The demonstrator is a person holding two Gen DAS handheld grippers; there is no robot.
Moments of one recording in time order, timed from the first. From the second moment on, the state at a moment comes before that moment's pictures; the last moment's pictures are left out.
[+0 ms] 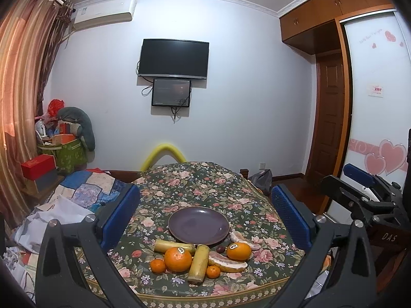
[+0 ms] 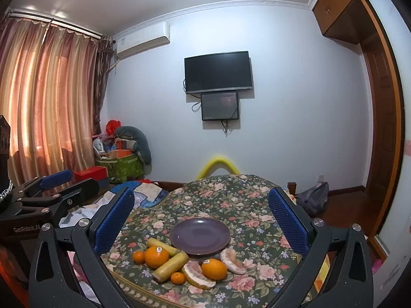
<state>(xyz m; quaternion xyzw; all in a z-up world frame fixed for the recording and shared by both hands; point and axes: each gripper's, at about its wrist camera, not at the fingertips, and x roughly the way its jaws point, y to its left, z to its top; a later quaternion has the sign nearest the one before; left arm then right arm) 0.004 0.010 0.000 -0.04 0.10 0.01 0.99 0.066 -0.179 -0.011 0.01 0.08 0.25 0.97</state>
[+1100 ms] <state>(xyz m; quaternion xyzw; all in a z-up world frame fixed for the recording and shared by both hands) 0.004 0.009 -0.001 -0.03 0.10 0.01 0.99 0.065 -0.181 -0.009 0.01 0.08 0.25 0.97</state>
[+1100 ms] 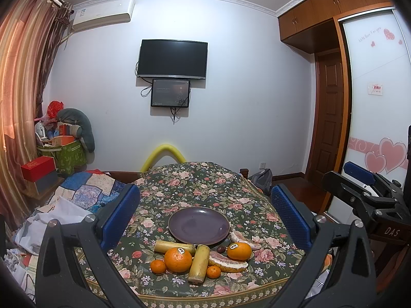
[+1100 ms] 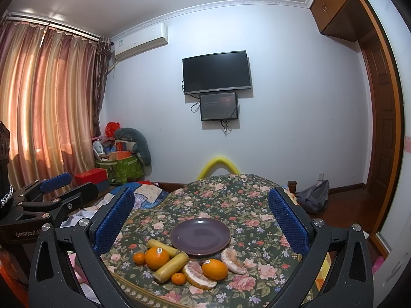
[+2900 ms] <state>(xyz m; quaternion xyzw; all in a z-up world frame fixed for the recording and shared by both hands) 0.165 0.067 -0.170 -0.05 0.36 0.00 0.93 0.209 -0.138 -0.172 -0.07 0.35 0.23 0.91</state>
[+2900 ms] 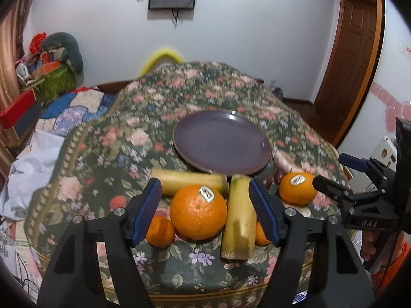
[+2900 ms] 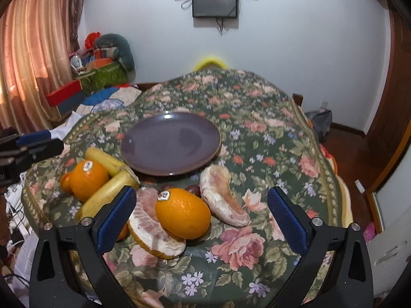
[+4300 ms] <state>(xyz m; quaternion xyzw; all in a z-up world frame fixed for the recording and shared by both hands) 0.190 0.090 -0.185 -0.10 0.38 -0.02 0.92 0.231 -0.126 -0.191 -0.02 0.40 0.27 0.88</state>
